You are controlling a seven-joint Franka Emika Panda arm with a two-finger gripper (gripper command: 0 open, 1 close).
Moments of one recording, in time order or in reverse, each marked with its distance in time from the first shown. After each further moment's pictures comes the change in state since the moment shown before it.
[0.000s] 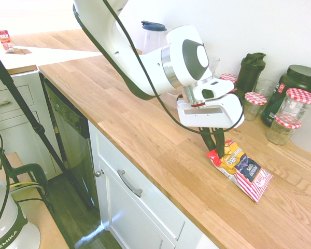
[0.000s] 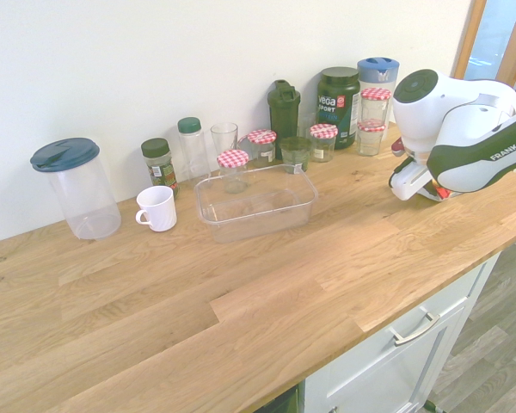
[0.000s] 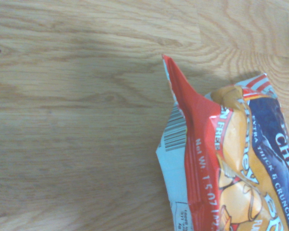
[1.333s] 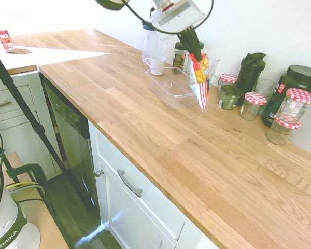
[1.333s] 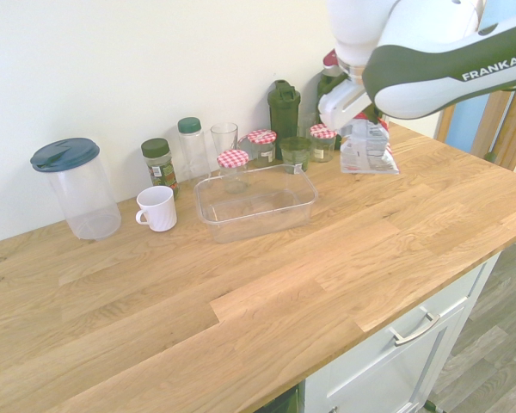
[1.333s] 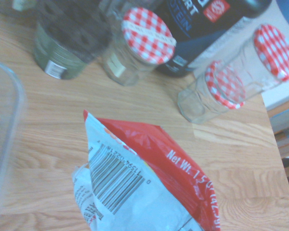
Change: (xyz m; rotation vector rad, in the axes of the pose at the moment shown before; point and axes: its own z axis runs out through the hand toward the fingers) arm -0.002 -0.075 -0.281 0.204 0.174 0.016
